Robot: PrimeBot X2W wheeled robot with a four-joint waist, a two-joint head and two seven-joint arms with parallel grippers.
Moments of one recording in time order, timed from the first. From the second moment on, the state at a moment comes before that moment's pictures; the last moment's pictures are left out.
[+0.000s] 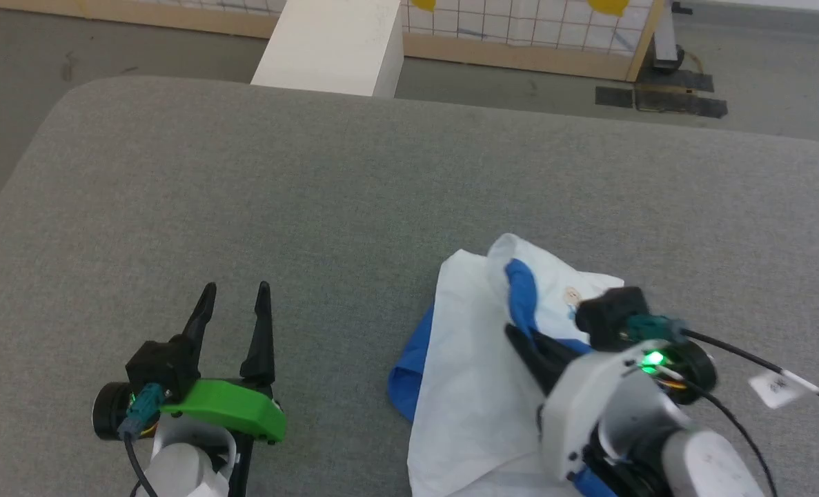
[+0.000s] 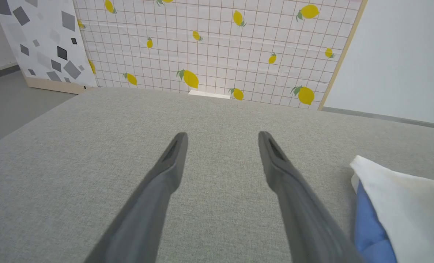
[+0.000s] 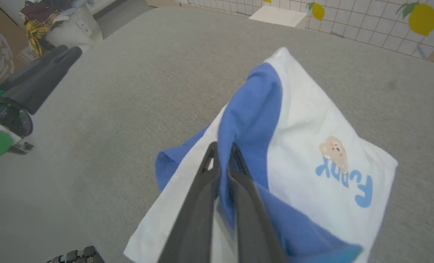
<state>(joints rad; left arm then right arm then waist) -0.13 0.09 -0.05 0.21 -0.20 -0.09 -0.26 -0.08 -0.05 0.27 -0.17 0.25 0.13 0.56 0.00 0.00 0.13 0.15</state>
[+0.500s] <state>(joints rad) -0.16 0.08 -0.04 0.22 -0.20 -0.10 -0.26 -0.30 -0.05 0.42 0.20 0.37 0.13 0.47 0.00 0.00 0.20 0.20</state>
